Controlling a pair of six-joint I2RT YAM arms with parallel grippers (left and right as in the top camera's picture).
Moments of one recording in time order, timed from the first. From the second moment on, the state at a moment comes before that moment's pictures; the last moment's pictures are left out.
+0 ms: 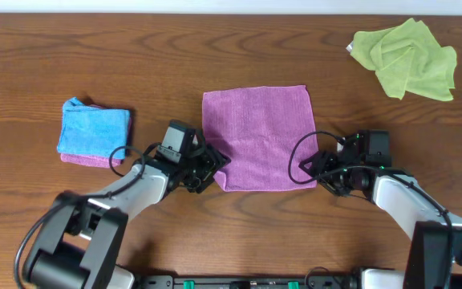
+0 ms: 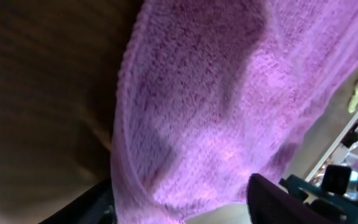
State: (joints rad) left arm -0.41 1.65 0.67 -0.04 0.52 -1.20; right arm -0.03 1.51 0.58 -0.28 -0.54 0.57
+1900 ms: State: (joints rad) left arm -0.38 1.42 0.67 -0.39 0.77 -1.02; right arm -0.03 0.95 0.57 -0.72 -0.52 0.61
